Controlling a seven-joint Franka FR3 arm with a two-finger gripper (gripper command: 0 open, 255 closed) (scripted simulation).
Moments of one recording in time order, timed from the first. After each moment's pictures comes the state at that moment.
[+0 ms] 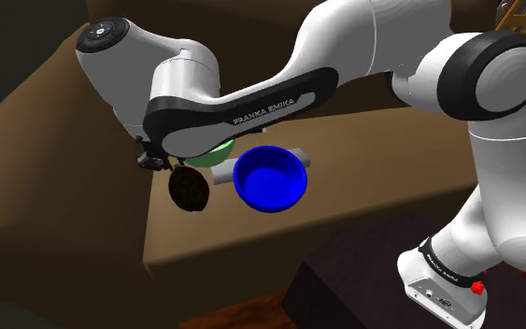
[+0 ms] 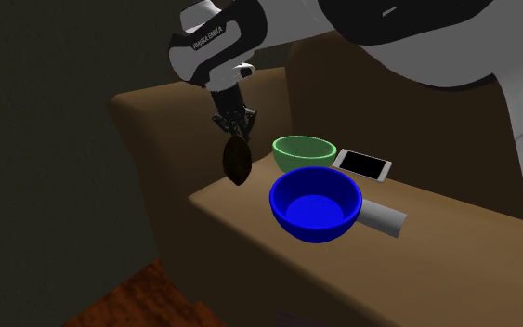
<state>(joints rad) 0.35 0.68 0.57 -1.30 -0.67 1.82 1.07</state>
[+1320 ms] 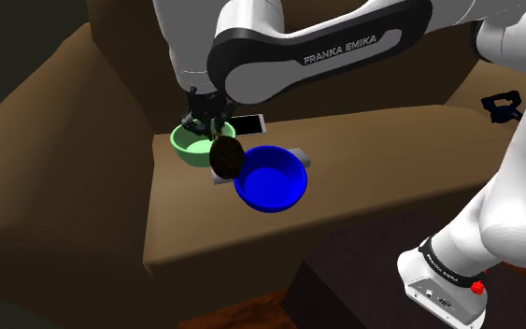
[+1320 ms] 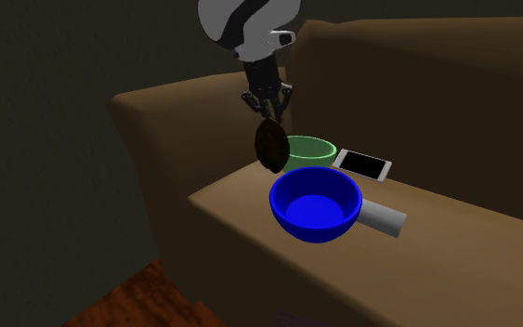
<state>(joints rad) 0.11 0.33 0.63 -1.64 -0.51 1.88 0.94</state>
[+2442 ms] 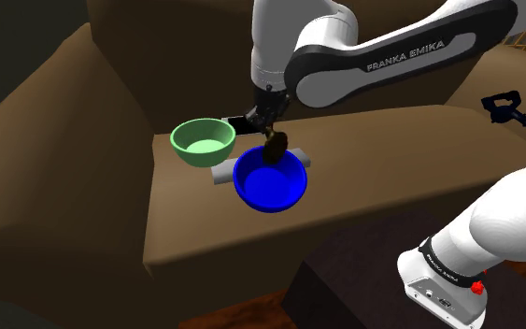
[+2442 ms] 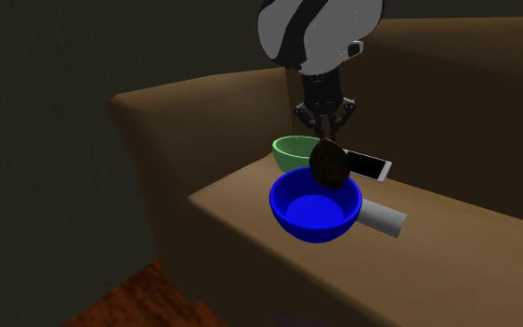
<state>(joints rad) -0.10 -0.06 0.56 -2.11 -0.30 2.14 0.67</state>
